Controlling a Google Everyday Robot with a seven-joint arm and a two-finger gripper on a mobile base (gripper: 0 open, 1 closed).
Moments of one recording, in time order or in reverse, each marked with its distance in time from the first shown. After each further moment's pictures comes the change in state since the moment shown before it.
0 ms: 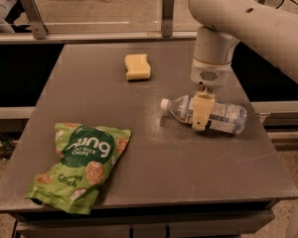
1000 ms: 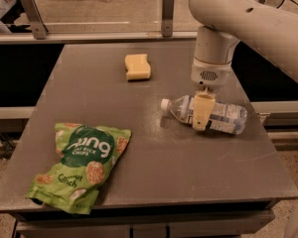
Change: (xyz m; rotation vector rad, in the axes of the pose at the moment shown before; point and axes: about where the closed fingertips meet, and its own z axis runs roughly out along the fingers) arm 0.001 0.000 -0.001 0.000 0.001 0.003
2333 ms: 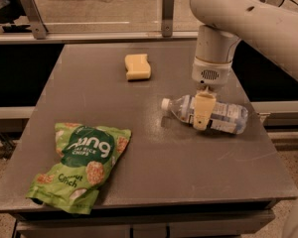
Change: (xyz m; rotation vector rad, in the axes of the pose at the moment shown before) arm 0.001 -0.001 -0.001 0.000 0.002 0.004
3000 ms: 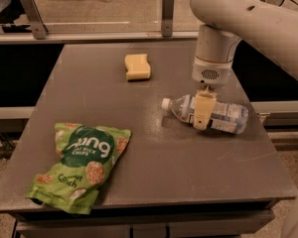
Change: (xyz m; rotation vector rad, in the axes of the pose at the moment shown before) arm 0.001 0.000 -0.001 0.000 0.001 0.003
